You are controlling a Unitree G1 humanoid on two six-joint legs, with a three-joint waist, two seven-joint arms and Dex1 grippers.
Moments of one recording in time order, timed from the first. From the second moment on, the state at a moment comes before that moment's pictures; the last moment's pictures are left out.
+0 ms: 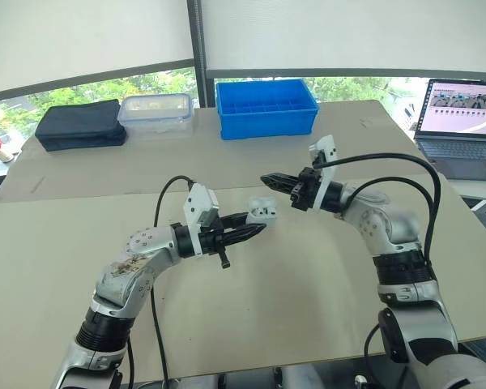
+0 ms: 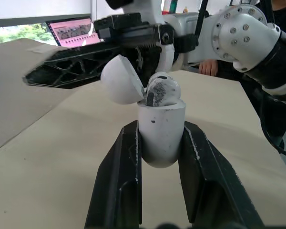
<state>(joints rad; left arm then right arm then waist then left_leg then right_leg) -0.39 0.45 -0.11 -0.30 -0.55 0.51 -0.84 -0.79 -0.36 0.00 0.19 0.54 0.69 0.84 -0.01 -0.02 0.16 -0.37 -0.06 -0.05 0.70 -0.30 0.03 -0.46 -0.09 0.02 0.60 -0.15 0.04</state>
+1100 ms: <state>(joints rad) -0.42 0.46 -0.10 -0.25 -0.51 0.46 -0.87 -0.84 -0.46 0.03 0.16 0.59 0.88 0.88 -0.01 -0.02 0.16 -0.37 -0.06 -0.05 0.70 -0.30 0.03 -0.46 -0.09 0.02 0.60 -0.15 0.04</state>
